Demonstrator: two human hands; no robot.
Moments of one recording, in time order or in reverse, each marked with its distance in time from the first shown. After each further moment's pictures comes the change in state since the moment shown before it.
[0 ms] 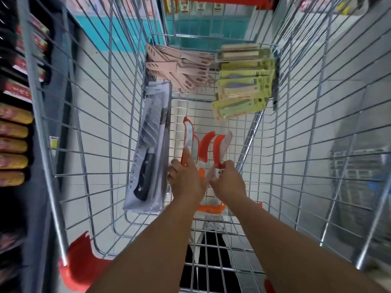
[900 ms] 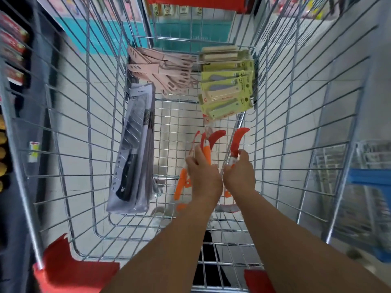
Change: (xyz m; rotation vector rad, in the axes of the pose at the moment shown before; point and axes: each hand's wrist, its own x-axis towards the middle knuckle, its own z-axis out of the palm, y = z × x) left_hand -0.034 0.067 0.017 -0.557 0.112 0.123; right_hand 0.010 0.022 -0.045 0.101 0.260 0.142
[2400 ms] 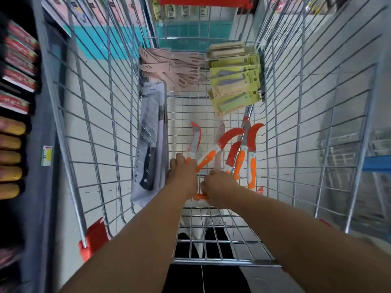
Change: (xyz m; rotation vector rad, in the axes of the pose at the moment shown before) left_hand 0.021 -0.067 -0.082 0.775 -0.303 0.223; right_hand -0.049 -0.005 0.052 -1.041 -0.494 -0.900
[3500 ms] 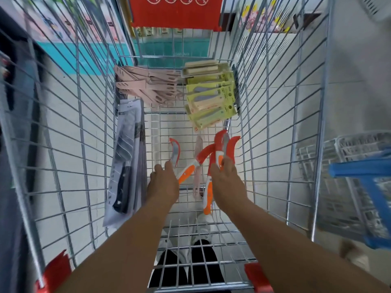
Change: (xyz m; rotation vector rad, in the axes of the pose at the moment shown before) left_hand 0.032 0.011 0.007 -0.162 0.095 -0.151; right_hand -0.042 0.045 -0.021 0.398 0.403 0.491
